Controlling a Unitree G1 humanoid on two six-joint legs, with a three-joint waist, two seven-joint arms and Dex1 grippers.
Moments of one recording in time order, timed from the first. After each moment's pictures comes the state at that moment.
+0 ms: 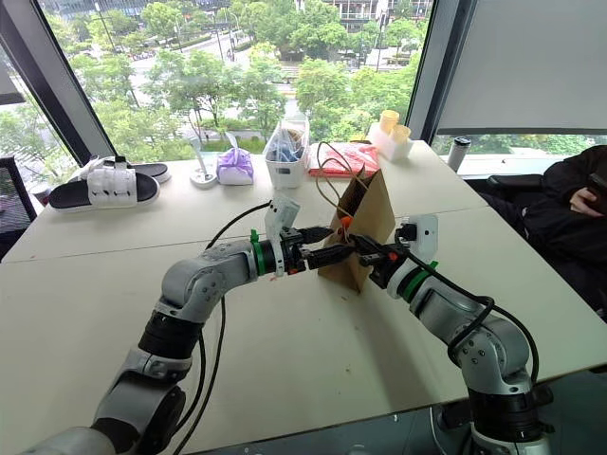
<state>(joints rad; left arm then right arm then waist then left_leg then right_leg) -0.73 0.13 -0.15 0.04 -0.50 0.73 -0.63 -0.32 -0.44 -0.17 -0.36 0.88 0.77 0.15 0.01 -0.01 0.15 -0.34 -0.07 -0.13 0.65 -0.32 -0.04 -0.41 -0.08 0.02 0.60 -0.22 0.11</state>
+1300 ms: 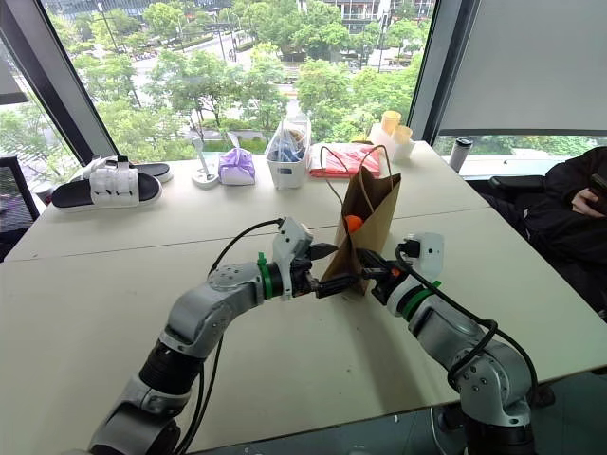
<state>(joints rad) -0.60 0.10 -0.30 -0.08 -0.30 0.62 -0.58 -0.21 -0.33 -0.20 -0.49 0.90 0.85 0.05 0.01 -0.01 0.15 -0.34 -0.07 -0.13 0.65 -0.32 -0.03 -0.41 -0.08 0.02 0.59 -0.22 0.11</state>
